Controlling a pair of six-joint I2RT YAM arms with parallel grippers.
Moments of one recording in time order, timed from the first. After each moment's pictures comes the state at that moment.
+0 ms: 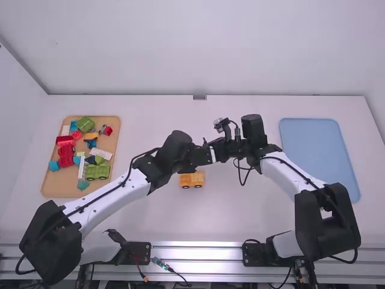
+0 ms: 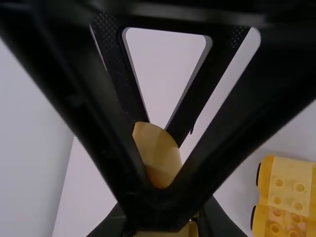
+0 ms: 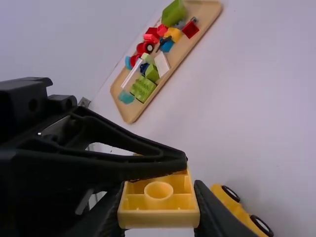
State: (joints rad) left arm -0.65 1.36 0.88 -0.20 -0.04 0.85; right arm 0.30 1.55 0.85 -0.04 -1.01 0.16
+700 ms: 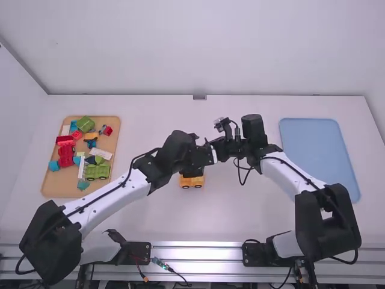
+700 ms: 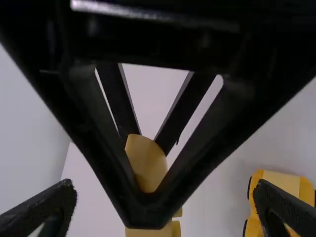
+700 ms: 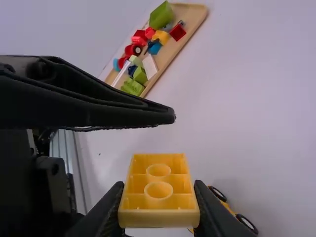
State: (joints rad) left arm -0.65 1.36 0.88 -0.19 0.02 0.83; right arm 0.30 1.54 0.85 -0.04 -0.96 0.14
